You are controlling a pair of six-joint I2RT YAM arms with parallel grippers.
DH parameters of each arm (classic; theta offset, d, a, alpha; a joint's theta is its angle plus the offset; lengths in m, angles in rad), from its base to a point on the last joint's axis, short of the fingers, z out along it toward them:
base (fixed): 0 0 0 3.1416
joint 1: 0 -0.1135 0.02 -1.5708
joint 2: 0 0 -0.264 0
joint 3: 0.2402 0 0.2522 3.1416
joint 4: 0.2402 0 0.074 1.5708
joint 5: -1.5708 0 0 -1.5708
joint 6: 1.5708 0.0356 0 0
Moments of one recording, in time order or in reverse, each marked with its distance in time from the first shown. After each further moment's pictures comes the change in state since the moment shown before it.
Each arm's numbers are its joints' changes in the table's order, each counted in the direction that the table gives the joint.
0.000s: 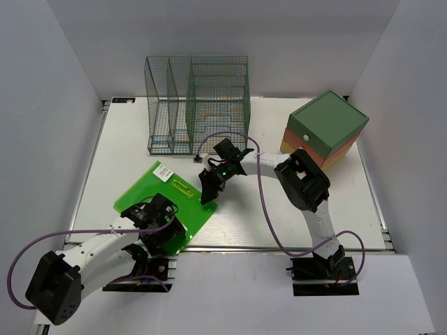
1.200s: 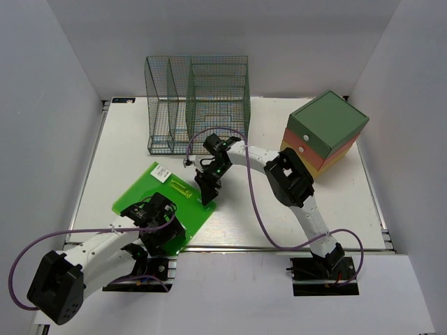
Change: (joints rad) left arm -0.035 -0.012 -0.001 0.000 -0.047 0.056; right arm -0.031 -0.185 0.369 0.523 0.015 -0.444
